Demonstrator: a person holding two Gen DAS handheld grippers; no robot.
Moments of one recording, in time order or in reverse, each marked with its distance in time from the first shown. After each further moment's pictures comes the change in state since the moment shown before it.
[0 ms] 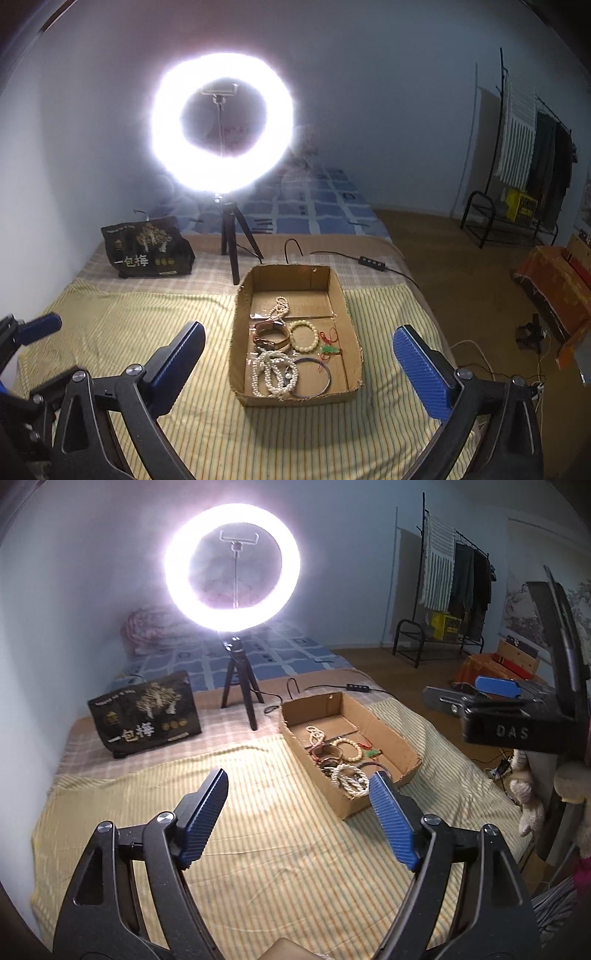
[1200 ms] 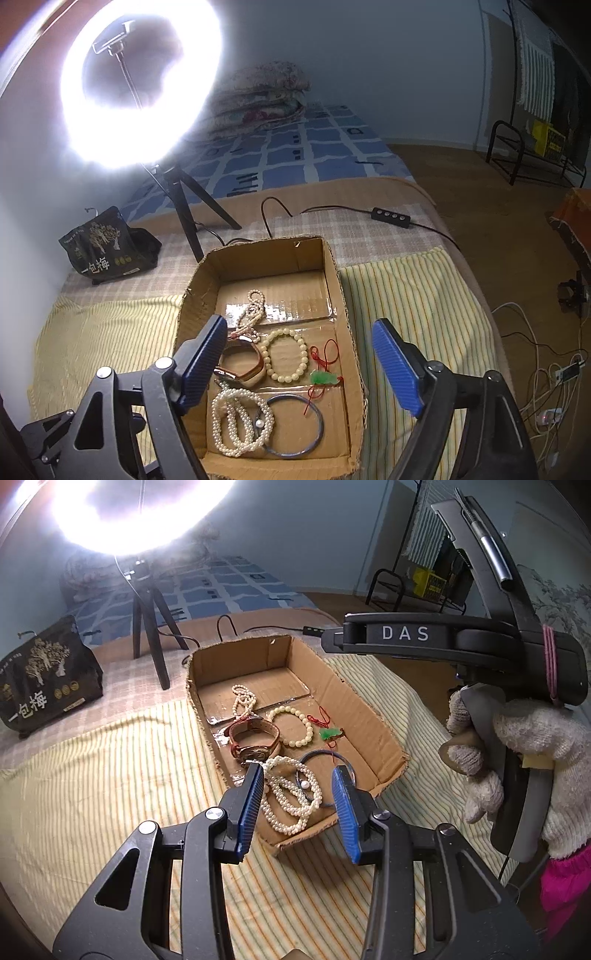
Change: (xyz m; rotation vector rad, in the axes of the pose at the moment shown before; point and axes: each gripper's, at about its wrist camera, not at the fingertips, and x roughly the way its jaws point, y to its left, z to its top) left arm 0.164 -0.073 0.010 -0.042 0.244 -0.159; right arm 0.168 -0.068 0.023 0.136 0.236 0.112
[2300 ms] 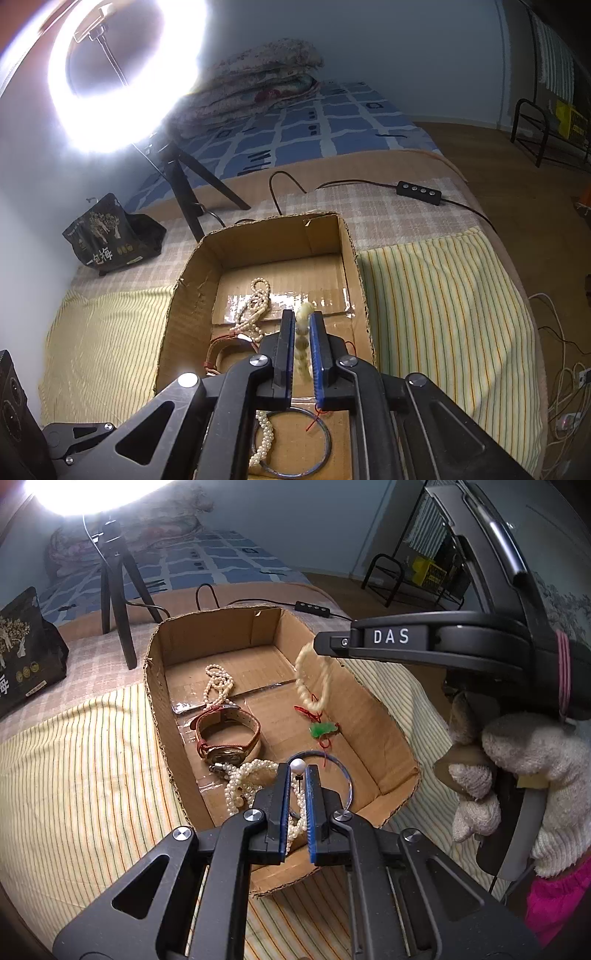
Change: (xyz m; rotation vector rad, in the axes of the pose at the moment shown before) left arm 0.062 -0.002 0.006 -0.043 0.084 -0.055; right arm 0.054 -0.013 -0.001 0.018 0.077 0.113
